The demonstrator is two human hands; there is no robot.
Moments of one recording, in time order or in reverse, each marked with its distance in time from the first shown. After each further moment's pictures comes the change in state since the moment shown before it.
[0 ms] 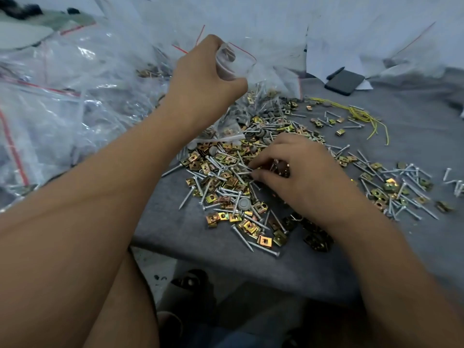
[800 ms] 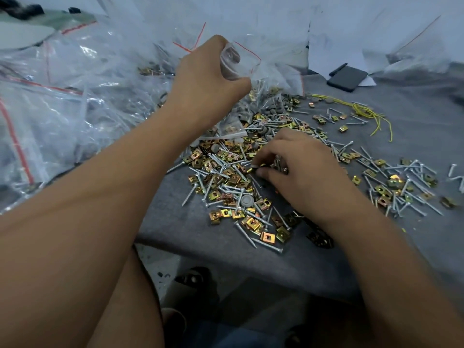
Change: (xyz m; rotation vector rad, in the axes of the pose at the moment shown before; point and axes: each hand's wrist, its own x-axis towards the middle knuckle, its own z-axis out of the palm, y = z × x) left_hand -0.002 0.002 0.002 0.035 0.001 0.017; right_hand 0.001 -0.001 0.004 -0.060 -0.001 0.020
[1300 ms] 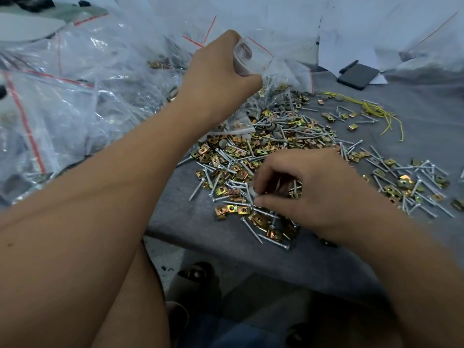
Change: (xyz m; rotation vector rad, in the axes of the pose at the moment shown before) left_hand 0.001 -0.002 0.001 0.036 -0.011 0.015; right_hand -0.025 -0.021 -0.023 0.258 -0.211 -0.140
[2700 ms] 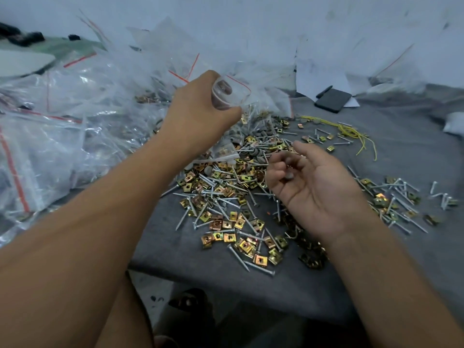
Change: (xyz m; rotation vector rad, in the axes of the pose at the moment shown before) left_hand 0.003 -0.004 0.000 -0.062 -0.002 -0.015; right_hand 0.031 0.020 0.001 1.834 0.565 0.561
